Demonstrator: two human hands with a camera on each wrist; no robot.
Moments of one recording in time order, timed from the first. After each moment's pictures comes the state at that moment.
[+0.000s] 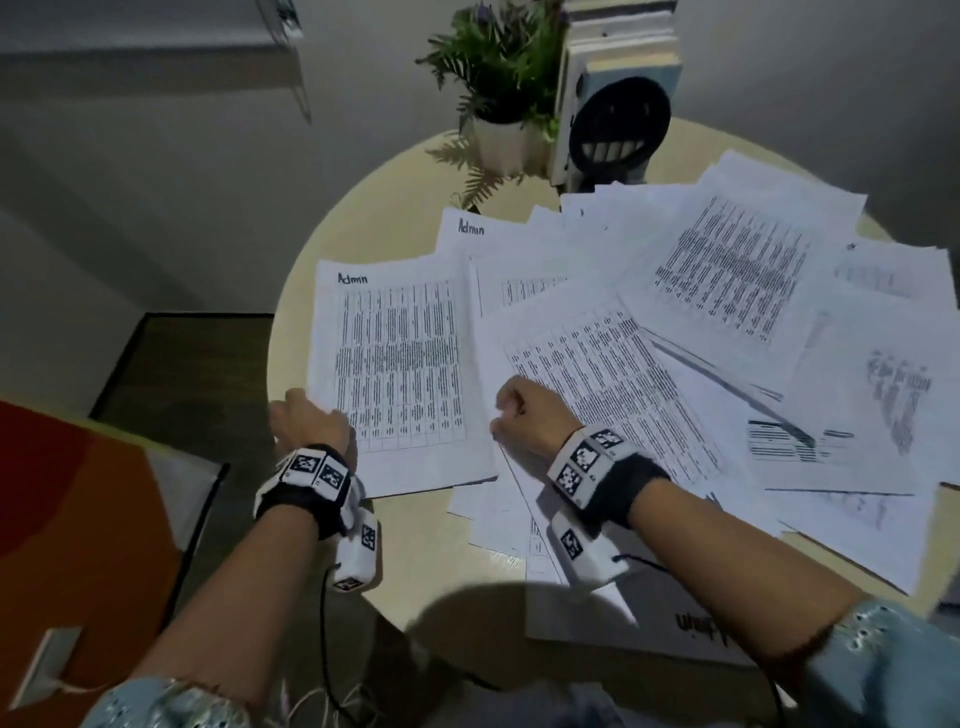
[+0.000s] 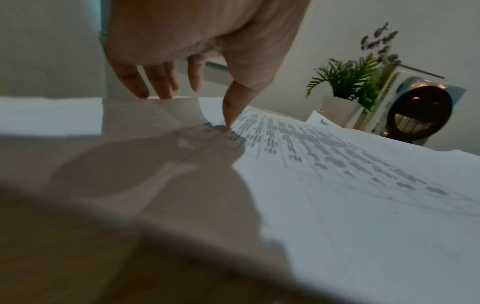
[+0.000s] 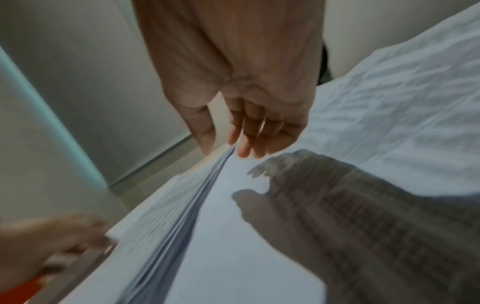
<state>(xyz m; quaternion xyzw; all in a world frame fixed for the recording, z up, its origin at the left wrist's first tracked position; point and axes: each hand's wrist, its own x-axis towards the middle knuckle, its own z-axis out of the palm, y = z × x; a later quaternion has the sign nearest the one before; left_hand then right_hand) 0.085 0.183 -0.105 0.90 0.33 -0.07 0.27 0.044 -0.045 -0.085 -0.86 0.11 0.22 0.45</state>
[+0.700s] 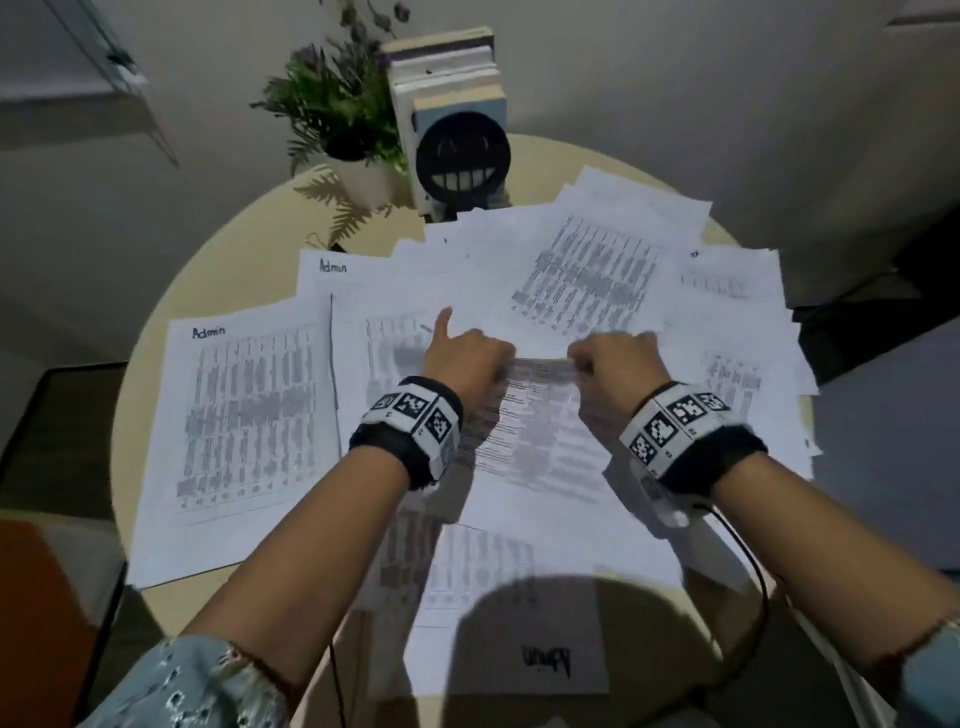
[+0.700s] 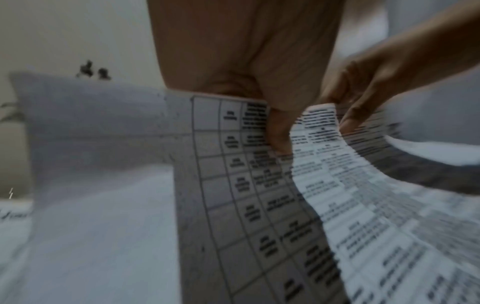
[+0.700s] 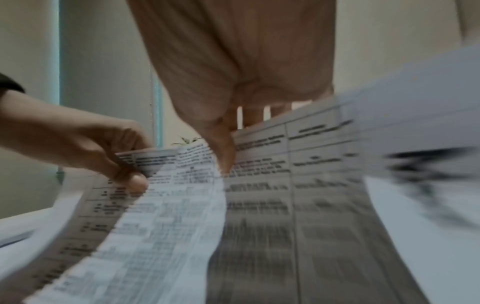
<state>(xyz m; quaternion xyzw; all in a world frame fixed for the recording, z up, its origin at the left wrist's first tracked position) 0.106 -0.108 -0.033 0.93 -0.34 -0.12 0.01 0.041 -0.267 -0.027 -0.99 0.07 0.09 0.11</state>
